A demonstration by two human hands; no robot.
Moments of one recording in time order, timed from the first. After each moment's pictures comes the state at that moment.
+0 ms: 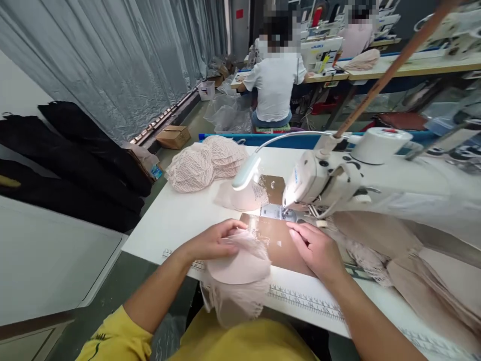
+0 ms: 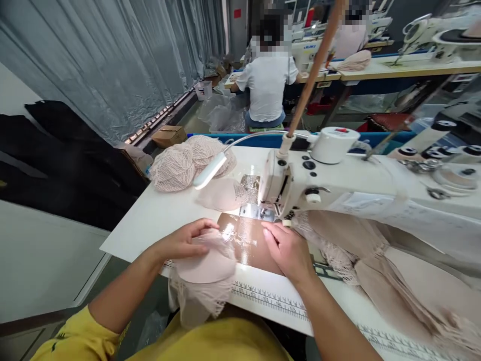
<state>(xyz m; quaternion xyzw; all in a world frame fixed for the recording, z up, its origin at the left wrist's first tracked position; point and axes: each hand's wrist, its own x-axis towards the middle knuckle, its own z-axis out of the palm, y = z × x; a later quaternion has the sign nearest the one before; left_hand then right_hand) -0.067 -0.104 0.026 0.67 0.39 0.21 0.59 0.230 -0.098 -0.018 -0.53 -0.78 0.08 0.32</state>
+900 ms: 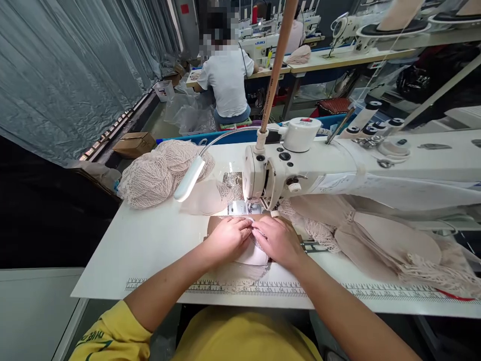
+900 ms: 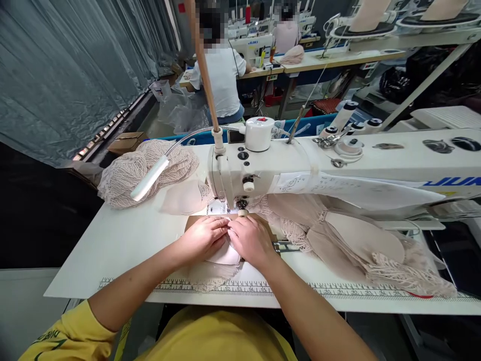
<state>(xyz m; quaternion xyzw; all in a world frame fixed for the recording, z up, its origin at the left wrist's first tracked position) 0.043 -0.066 0.001 0.95 0.26 0.12 0.08 0.226 -0.102 -0.016 -0.54 -0.81 0.04 0.22</state>
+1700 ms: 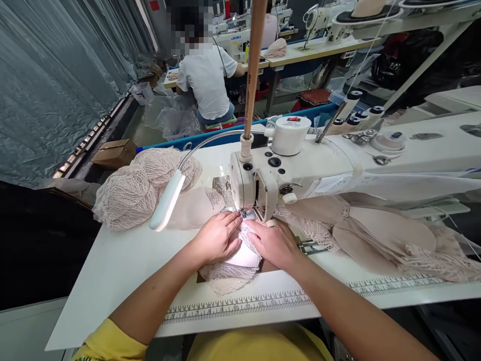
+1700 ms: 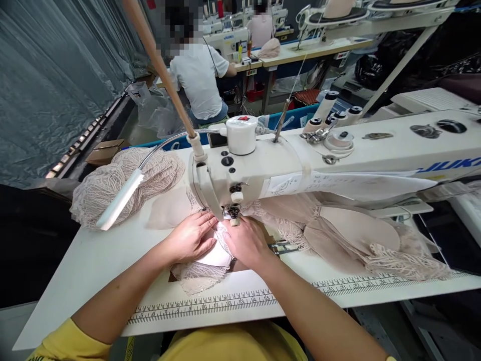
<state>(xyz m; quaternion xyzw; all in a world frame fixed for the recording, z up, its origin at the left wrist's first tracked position) 0.033 -0.025 0.007 0.96 0.24 0.08 0.10 0.219 -0.089 -0.008 -0.62 -0.77 0.06 0.13</state>
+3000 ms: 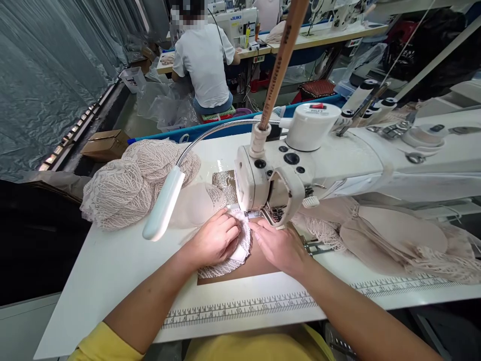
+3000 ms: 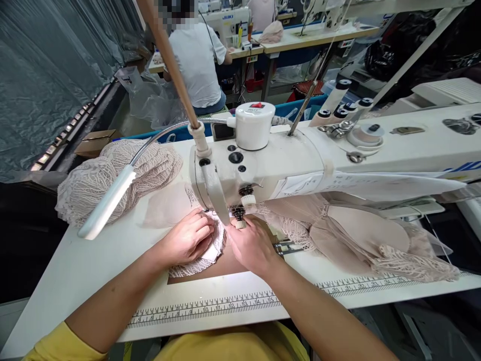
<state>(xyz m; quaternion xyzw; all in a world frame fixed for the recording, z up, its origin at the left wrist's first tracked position) 0.022 -0.022 -0.001 0.98 0.17 0.11 0.08 0.224 -0.098 -0.014 -0.57 -0.80 0.02 0.18</state>
